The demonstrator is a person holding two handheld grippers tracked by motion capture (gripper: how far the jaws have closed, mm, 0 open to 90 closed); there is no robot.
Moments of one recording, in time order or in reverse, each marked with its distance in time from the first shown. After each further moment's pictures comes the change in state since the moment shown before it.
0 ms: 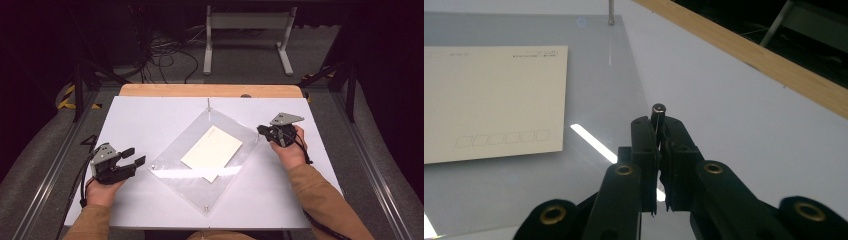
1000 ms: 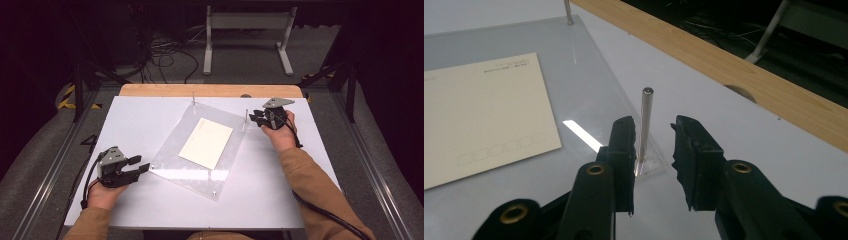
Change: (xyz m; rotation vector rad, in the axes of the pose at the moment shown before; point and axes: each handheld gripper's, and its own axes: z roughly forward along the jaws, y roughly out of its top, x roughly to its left) left arm -0.010 -0.003 0.014 0.150 -0.081 0.068; right arm -0.028 0.023 0.039 -0.008 -0.001 0.055
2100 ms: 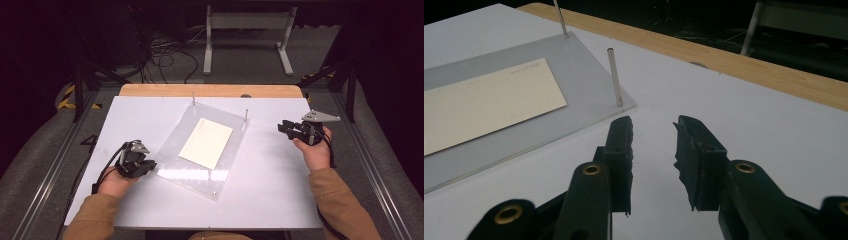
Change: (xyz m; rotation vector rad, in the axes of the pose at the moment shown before) left arm -0.007 0.032 0.035 0.328 0.017 0.055; right arm -0.020 -0.052 -0.091 -0.098 -0.009 0.149
